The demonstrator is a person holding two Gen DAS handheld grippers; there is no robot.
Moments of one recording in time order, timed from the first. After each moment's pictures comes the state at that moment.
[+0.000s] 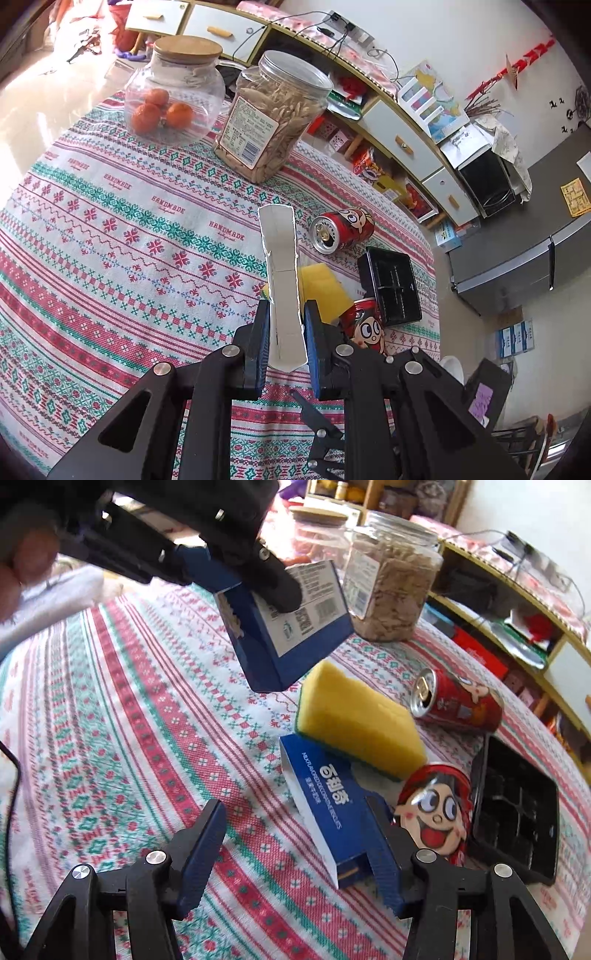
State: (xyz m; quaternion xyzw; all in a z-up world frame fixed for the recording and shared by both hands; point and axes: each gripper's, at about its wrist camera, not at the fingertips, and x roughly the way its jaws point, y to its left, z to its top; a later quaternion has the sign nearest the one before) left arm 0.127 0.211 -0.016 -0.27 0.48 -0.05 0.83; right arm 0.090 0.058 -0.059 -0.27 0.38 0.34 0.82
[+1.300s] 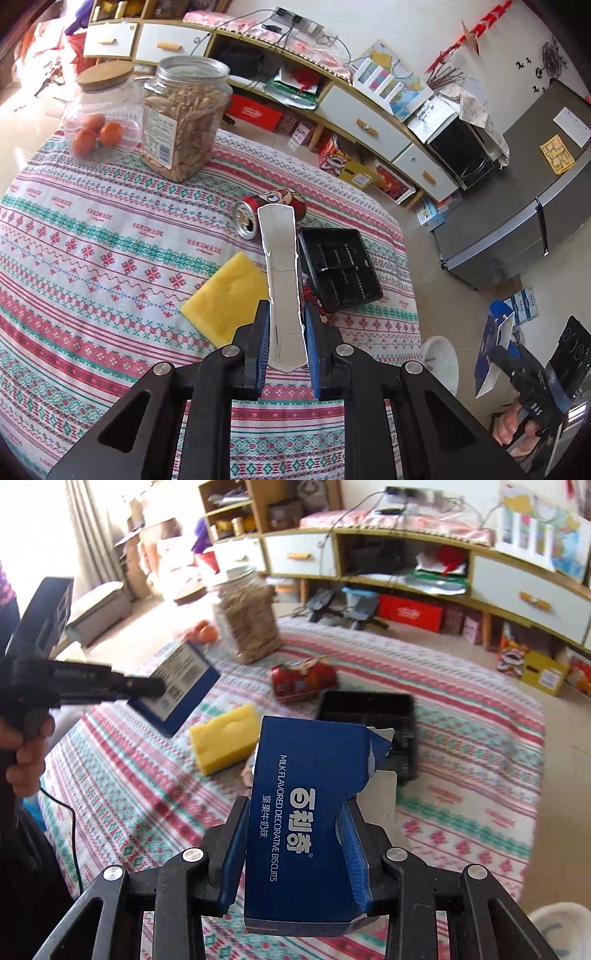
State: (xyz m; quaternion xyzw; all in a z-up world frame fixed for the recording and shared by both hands) left arm 0.125 0.117 0.008 -0.21 0.47 -0.10 0.85; right arm 0.103 -0.147 0.038 -0.04 0.42 0.29 0.86
